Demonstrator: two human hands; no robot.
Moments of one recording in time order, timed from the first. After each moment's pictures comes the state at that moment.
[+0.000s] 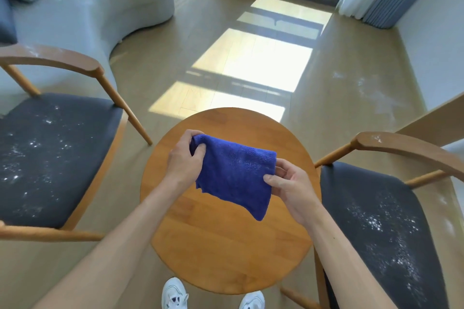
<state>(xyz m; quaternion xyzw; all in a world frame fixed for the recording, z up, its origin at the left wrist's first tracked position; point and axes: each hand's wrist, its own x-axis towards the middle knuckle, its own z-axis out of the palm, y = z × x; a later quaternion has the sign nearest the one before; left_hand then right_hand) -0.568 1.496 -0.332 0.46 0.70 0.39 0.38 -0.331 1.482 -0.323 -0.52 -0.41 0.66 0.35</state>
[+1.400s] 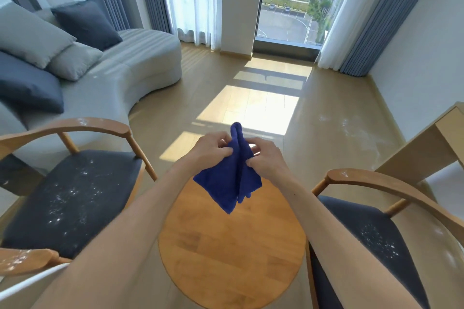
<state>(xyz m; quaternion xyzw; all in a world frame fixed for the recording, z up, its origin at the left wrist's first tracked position) -0.547 1.524 -0.122 0.62 0.60 0.25 0.44 -0.372 1.519 -0.120 -0.60 -0.62 0.45 0.24</state>
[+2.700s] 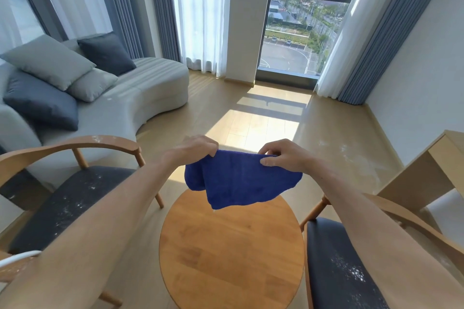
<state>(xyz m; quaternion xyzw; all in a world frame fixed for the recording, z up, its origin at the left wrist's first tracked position) -0.582 1.518 -0.059 0.71 0.61 0.09 0.34 -0.313 1.554 -0.070 -0.45 -0.82 0.33 0.10</state>
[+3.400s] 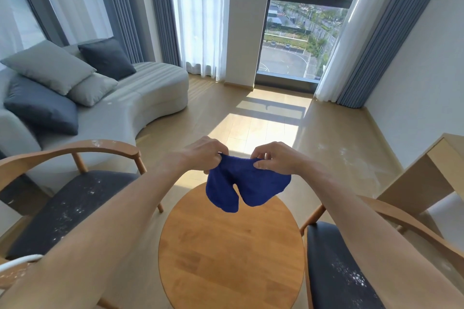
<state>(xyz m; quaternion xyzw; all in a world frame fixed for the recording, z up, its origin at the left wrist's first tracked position) -0.570 1.528 -0.063 0.79 0.57 0.05 0.22 -0.330 1.555 -0.065 -0.43 -0.87 0.25 0.06</state>
